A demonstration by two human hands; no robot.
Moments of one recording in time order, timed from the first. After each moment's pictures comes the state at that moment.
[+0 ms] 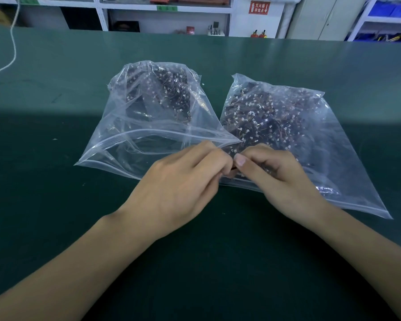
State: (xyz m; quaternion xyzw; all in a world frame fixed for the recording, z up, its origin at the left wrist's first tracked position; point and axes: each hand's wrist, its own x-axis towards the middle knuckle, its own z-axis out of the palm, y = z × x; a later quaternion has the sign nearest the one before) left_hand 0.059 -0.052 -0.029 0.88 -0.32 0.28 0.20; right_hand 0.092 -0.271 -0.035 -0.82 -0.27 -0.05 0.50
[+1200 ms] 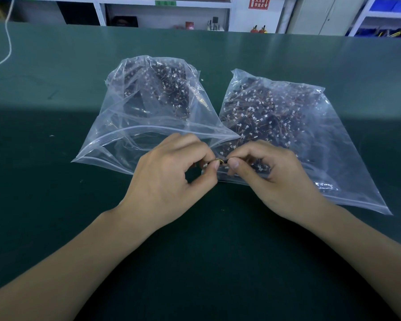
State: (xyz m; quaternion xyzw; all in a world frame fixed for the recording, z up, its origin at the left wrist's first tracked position) left_hand 0.066 -0.051 -0.038 0.88 -0.23 0.27 0.32; right_hand 0.093 -0.274 -0.041 -0.84 -0.30 -0.11 0.44
